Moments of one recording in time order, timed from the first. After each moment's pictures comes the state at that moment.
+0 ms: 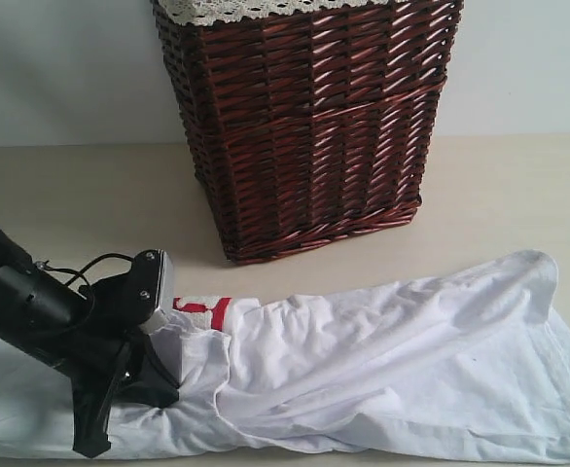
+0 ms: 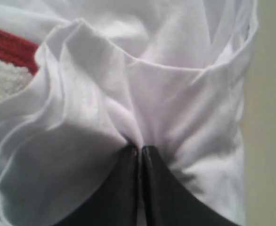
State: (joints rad) left arm -0.34 1.86 -0.75 -1.06 0.63 2.01; right arm -0.05 0.01 0.00 0.05 0.35 0.05
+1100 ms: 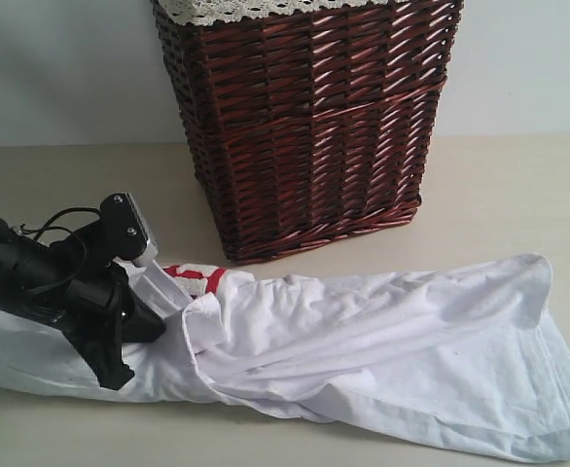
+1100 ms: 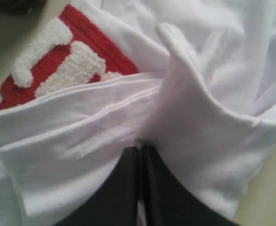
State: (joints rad) left arm -0.32 1.76 -0.76 -1.12 0.43 1.77; right arm -0.05 0.01 0.00 0.05 0.35 0.05
